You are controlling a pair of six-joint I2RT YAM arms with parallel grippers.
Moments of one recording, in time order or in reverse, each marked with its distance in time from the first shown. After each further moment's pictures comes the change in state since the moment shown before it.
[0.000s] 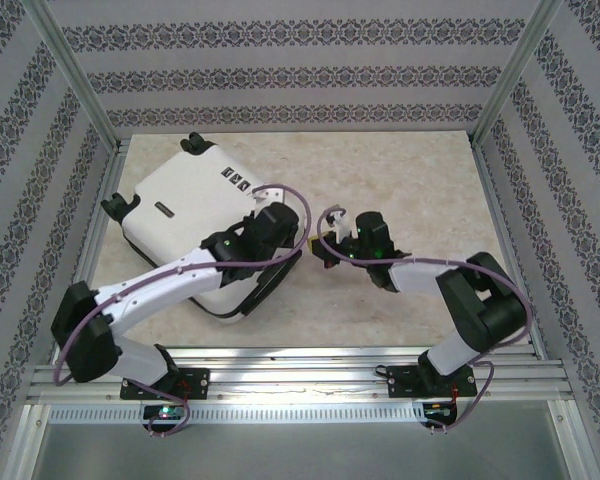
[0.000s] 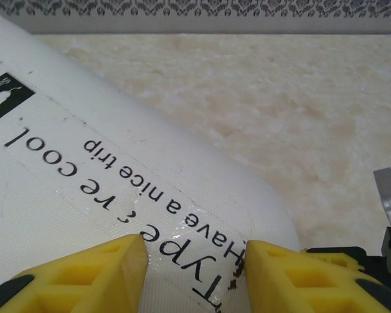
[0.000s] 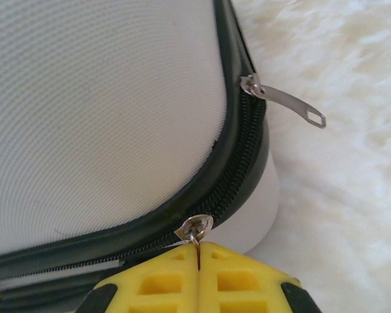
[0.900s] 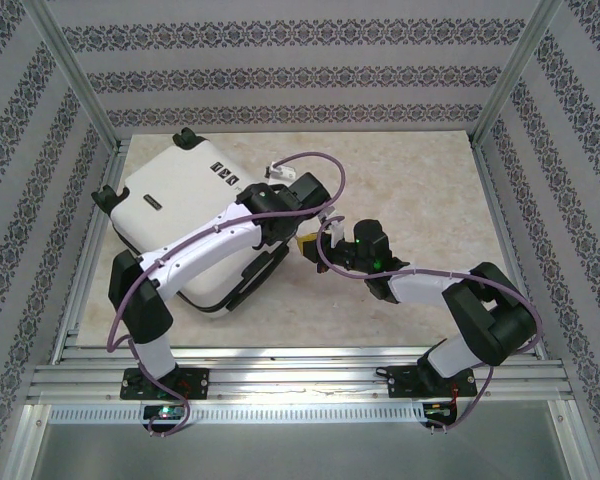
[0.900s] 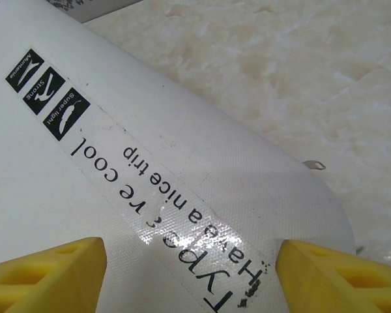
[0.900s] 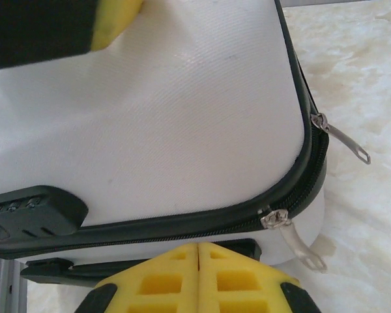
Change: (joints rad) left arm 0.043 0.359 0.616 -0.700 -0.179 0.015; right arm 0.075 -0.052 -0.037 0.161 0.021 0.056
